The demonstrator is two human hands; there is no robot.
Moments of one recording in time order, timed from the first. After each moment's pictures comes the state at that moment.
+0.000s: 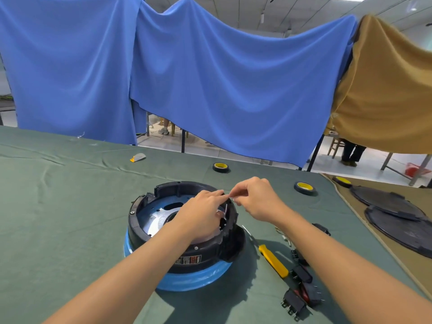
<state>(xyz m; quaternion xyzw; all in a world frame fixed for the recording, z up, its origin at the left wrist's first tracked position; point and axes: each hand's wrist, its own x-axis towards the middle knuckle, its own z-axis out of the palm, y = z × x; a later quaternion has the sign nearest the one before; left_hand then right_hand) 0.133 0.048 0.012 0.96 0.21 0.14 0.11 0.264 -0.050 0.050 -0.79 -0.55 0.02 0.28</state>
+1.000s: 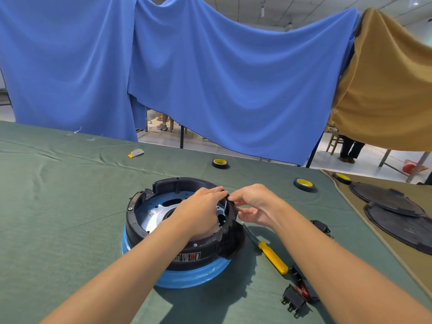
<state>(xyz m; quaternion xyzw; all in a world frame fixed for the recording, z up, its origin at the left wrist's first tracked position) 0.130 0.047 0.013 0.96 0.23 0.11 0.14 0.250 -0.044 0.048 -0.76 -0.20 0.36 0.50</state>
